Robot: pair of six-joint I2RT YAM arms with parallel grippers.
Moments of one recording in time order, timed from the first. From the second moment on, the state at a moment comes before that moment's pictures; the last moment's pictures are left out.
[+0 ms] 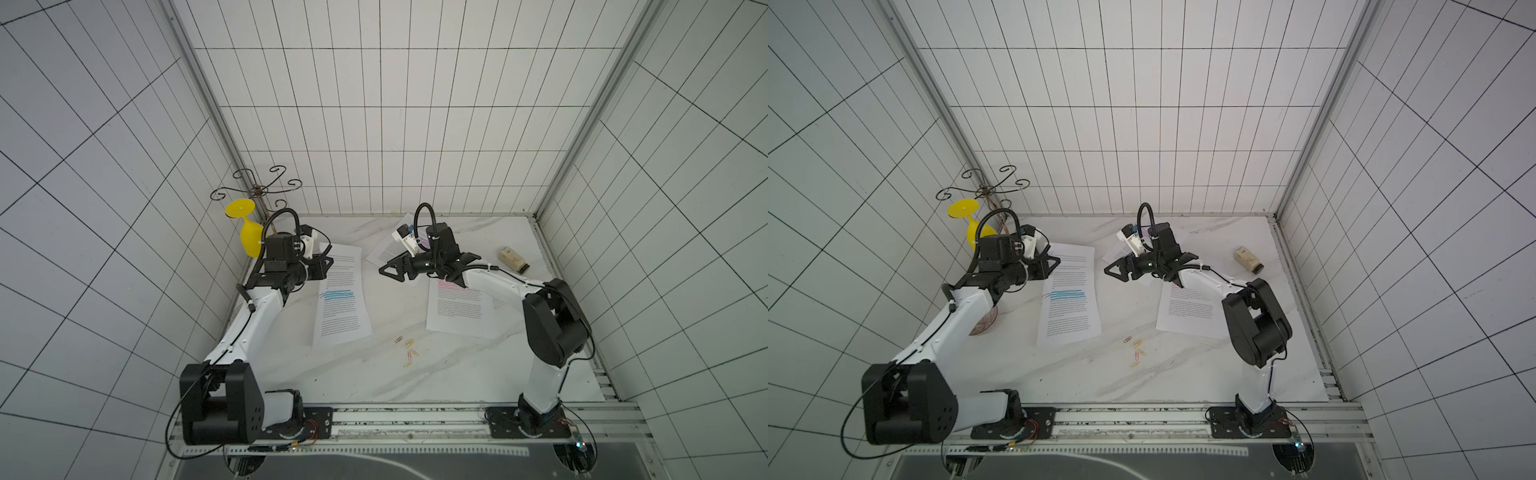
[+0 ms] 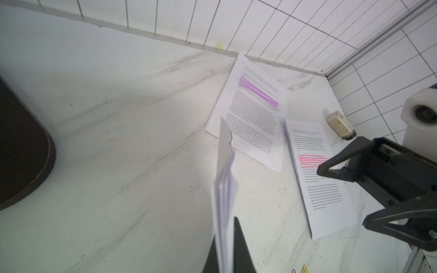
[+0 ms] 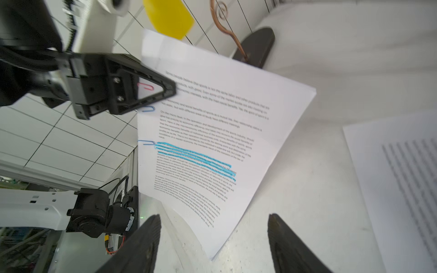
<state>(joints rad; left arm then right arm) 0.01 1.28 0.98 -0.35 0.58 -0.16 0.55 1.81 1.27 0.09 -0.83 0.20</state>
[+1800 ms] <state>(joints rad) -0.19 1.18 0.79 0.70 0.86 -0.69 0.39 1.85 0.99 1.48 -1.12 0.98</state>
